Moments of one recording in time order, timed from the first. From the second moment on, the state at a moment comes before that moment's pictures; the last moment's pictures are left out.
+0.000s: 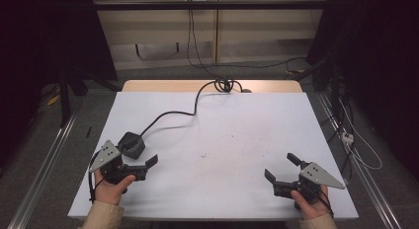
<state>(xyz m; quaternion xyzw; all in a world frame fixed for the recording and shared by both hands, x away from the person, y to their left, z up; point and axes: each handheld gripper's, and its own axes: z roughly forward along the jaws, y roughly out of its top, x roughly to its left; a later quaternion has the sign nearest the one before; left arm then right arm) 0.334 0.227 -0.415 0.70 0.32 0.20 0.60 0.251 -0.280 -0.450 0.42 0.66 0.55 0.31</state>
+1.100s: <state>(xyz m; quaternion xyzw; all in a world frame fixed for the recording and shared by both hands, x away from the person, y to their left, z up) 0.357 0.236 -0.404 0.70 0.35 0.21 0.58 0.251 -0.279 -0.450 0.41 0.66 0.55 0.30</state>
